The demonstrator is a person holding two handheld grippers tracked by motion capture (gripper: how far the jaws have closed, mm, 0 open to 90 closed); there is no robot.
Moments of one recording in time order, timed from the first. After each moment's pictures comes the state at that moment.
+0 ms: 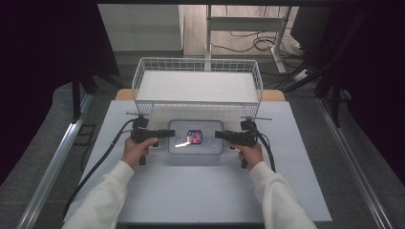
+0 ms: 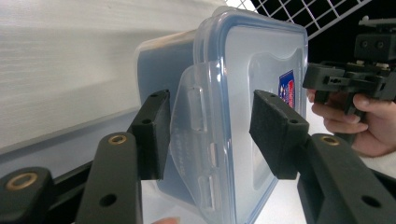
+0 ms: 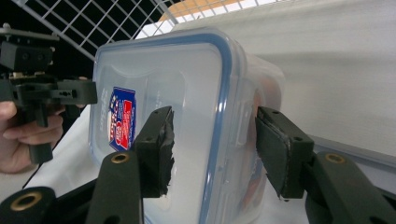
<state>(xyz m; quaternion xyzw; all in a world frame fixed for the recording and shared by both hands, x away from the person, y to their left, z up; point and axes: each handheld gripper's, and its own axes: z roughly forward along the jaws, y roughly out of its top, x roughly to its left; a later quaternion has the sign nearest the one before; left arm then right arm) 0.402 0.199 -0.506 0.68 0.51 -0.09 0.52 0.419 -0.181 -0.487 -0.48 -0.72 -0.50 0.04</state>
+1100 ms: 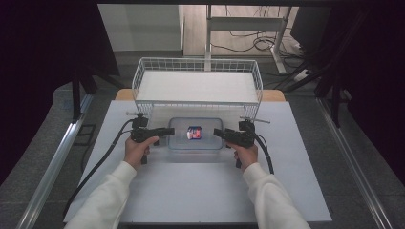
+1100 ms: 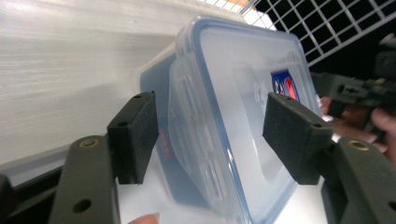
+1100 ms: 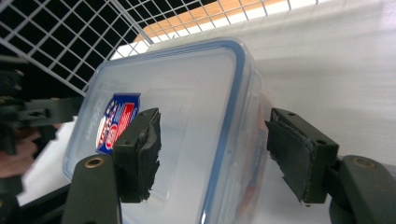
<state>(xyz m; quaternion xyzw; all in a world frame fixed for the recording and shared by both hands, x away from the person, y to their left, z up) 0.401 0.199 -0.506 0.66 0.54 -0.05 0.52 0.415 -0.171 -0.491 -0.52 -0.69 -0.50 -0.02</state>
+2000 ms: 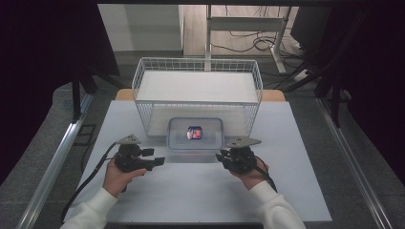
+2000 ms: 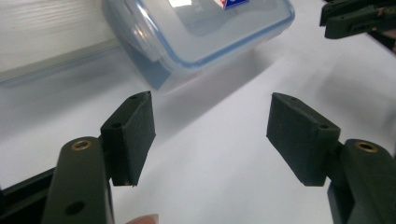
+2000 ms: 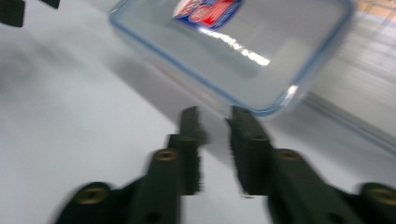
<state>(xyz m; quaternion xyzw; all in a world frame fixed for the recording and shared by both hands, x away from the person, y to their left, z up) 0.294 0.204 -0.486 0.77 0.44 0.05 0.45 0.321 -0.158 -0.466 -0.34 -0.84 -0.40 -0.15</state>
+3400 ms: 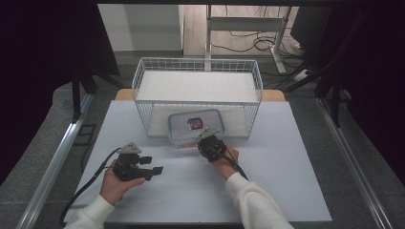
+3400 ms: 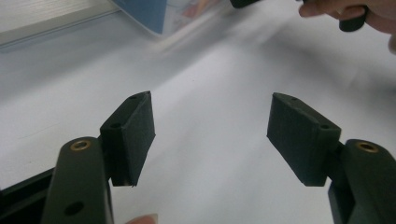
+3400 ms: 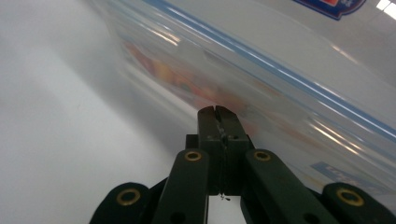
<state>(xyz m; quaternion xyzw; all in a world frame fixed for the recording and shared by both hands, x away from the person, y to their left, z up) 0.280 0.204 -0.495 0.80 0.43 0.05 0.42 0.376 -0.074 -0.504 -0.30 -0.87 -0.33 -0.19</state>
